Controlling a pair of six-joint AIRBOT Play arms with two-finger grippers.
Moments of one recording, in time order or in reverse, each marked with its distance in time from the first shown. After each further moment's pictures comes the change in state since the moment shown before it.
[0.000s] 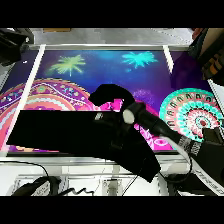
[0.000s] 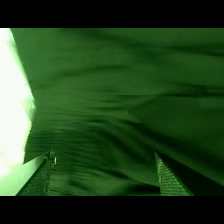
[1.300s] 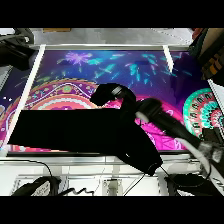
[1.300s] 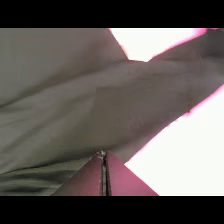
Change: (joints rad) left arm 0.004 0.001 -0.129 0.006 -0.019 -0.041; right arm -0.143 0.156 -0.037 -0.479 -0.301 0.541
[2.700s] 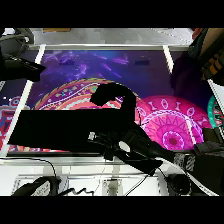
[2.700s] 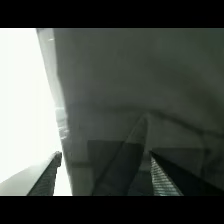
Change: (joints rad) left arm 0.000 0.000 -0.140 -0.005 -0.003 -0.023; right arm 0.344 -0.117 -0.265 0.437 -0.335 -0.552
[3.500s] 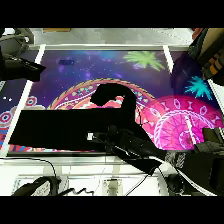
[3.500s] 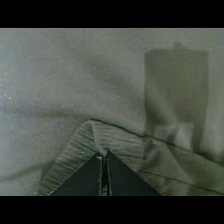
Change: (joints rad) left arm 0.000 0.000 0.000 0.000 0.000 0.000; right arm 0.011 -0.077 0.031 -0.407 -0.090 0.190
